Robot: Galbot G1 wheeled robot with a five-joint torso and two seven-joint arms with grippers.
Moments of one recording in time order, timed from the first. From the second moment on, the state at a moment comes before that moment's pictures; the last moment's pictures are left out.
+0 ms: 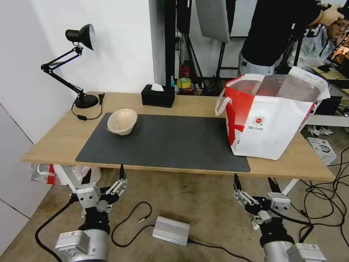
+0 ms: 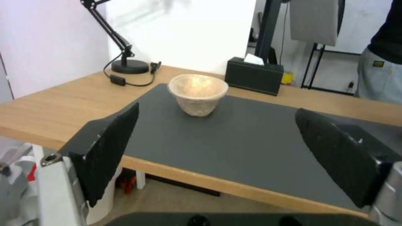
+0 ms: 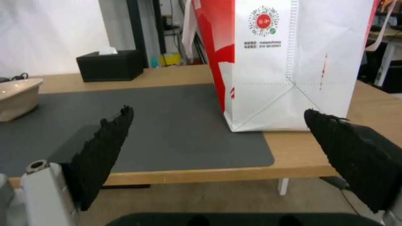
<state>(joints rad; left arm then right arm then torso) 1.83 -1.37 -0.38 -2.49 -0.13 0.10 -0.39 -1.83 0.81 0.21 2.50 0.33 0.09 0.81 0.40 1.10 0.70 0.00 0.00</state>
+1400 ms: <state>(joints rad) 1.67 -1.29 -0.50 -2.50 -0.67 0.13 -0.50 -1.83 0.81 0.21 2.50 0.33 0.09 0.81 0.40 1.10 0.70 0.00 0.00</state>
